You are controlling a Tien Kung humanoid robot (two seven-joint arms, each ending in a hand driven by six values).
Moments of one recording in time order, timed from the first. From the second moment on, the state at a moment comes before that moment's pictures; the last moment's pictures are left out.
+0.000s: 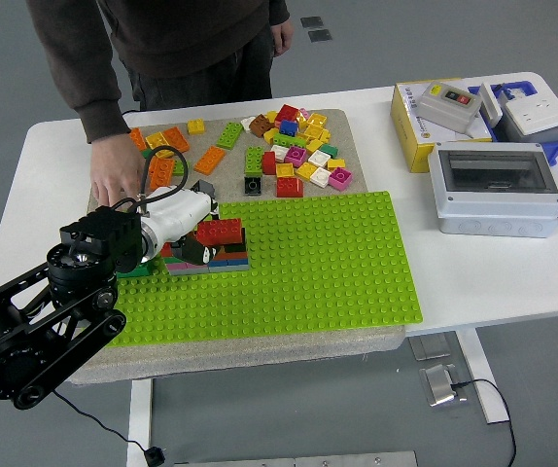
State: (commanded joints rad) left arm -0.62 0.30 -0.75 -1.47 2.09 -0.38 0.46; right arm 0.13 -0.10 1.39 0.18 -0.76 -0.05 -0.29
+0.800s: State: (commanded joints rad) left arm -0.62 0.30 -0.75 -1.46 2.09 -0.38 0.46; right arm 0.13 -0.10 1.39 0.18 -0.75 -0.05 -0.29
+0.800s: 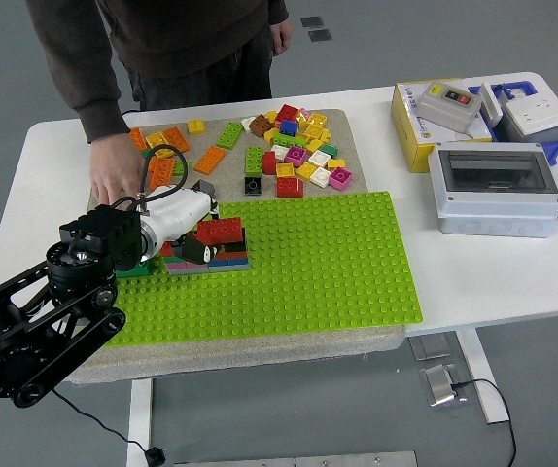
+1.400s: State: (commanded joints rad) left arm -0.62 0.31 -0.75 -1.47 2.09 -0.39 0.46; right arm 0.13 -0.10 1.39 0.18 -0.76 -0.06 -0.29
